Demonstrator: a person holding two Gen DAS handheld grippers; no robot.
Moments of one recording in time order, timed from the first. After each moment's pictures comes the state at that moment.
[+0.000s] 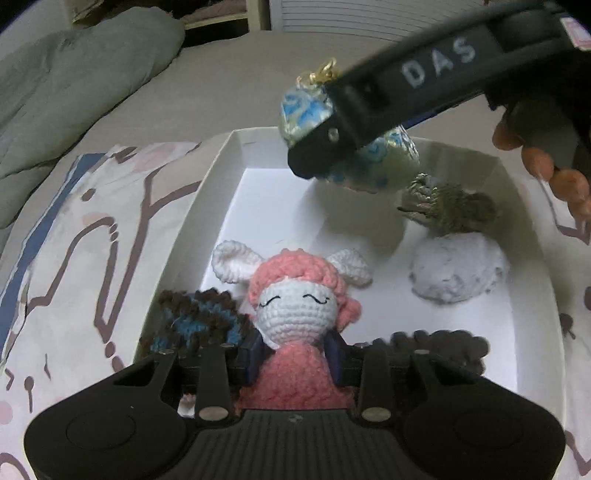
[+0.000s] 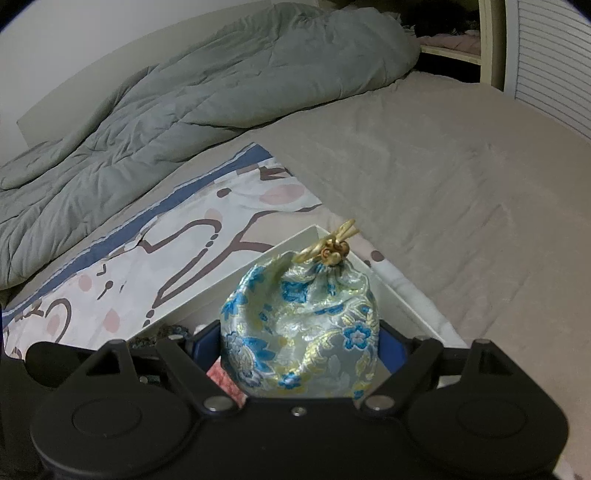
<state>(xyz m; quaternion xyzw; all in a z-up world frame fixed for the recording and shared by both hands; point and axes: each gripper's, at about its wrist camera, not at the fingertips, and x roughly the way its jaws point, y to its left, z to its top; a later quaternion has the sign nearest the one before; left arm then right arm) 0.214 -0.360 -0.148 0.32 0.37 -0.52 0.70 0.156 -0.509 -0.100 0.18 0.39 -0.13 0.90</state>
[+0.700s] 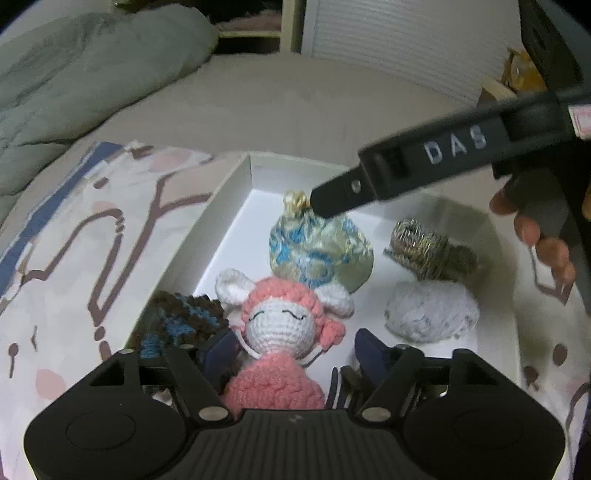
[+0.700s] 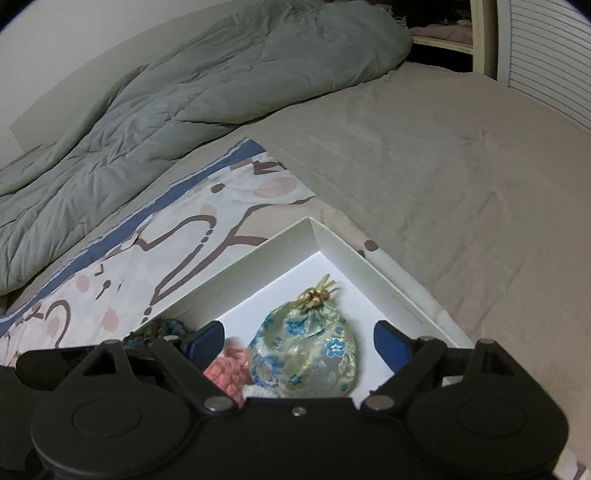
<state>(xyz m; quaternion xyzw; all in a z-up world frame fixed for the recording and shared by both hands) 0.203 -0.346 -0.122 0.23 0.39 -0.51 0.73 0.150 -0.512 -0.100 0.19 0.40 -0.14 0.89</state>
